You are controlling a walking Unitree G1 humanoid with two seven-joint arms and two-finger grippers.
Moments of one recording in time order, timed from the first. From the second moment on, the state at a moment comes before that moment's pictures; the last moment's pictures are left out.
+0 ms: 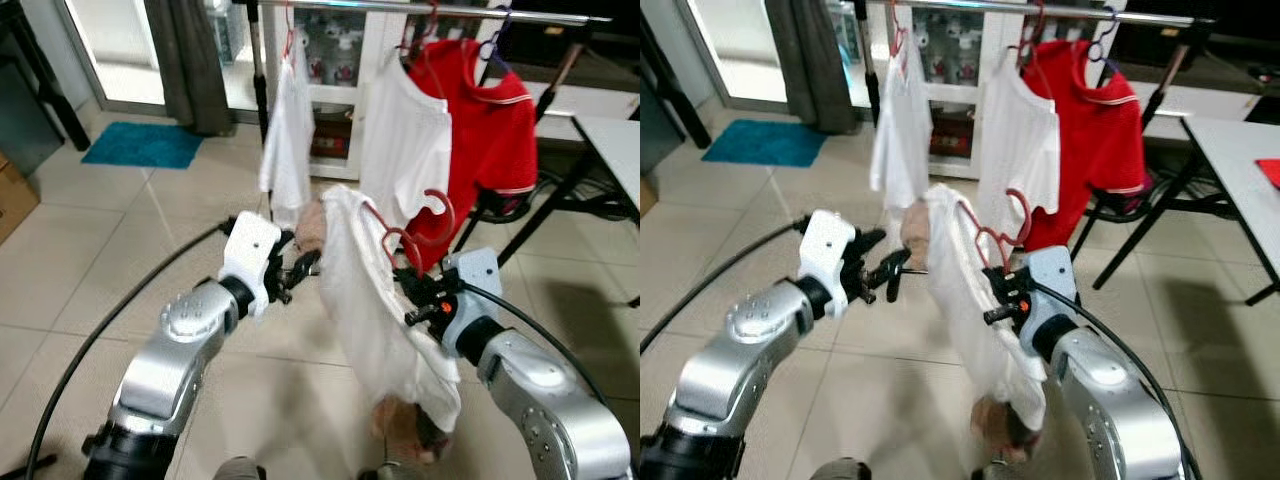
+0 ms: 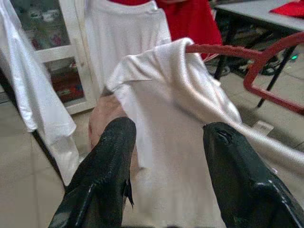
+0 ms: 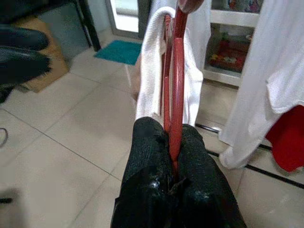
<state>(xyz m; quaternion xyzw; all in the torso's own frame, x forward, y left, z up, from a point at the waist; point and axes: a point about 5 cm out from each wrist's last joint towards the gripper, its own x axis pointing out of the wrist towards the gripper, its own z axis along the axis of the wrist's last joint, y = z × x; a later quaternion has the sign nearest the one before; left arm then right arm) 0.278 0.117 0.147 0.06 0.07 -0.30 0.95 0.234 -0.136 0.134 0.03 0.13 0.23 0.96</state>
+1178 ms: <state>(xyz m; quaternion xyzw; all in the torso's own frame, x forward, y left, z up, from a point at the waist) 0.310 0.092 0.145 -0.16 0.16 -0.35 0.91 0.241 -0.124 0.156 -0.02 0.09 0.31 0.95</state>
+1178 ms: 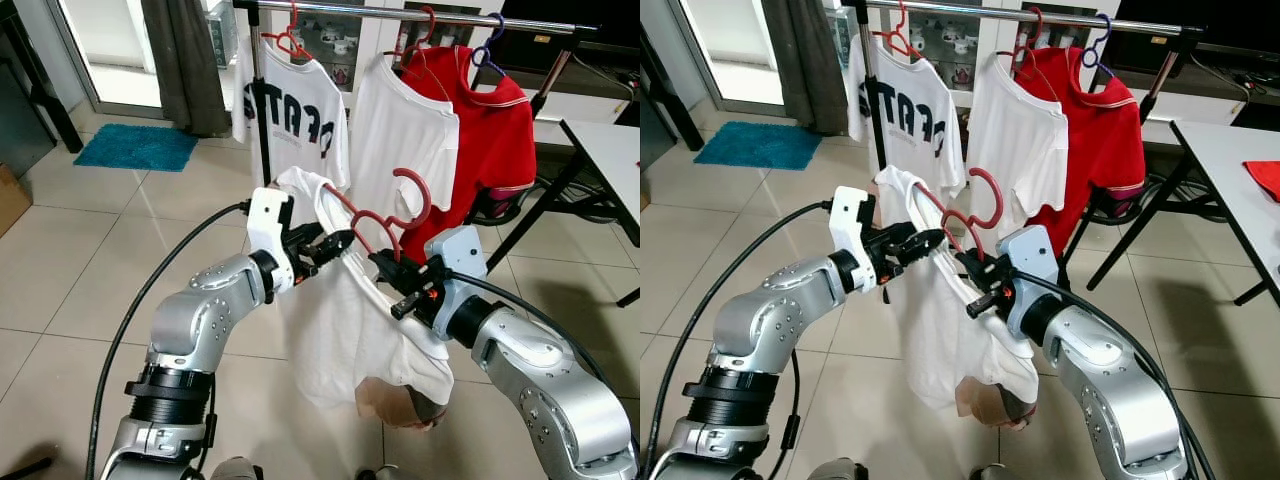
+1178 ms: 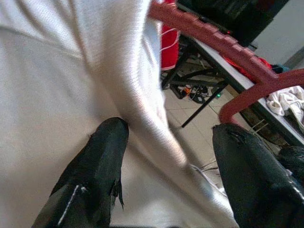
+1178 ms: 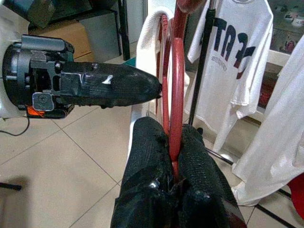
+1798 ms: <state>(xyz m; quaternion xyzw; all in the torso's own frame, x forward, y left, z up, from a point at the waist) 0.307 0.098 0.138 -0.12 0.20 -0.33 0.91 0.240 -0.123 0.156 -0.03 0.09 0.31 0.95</state>
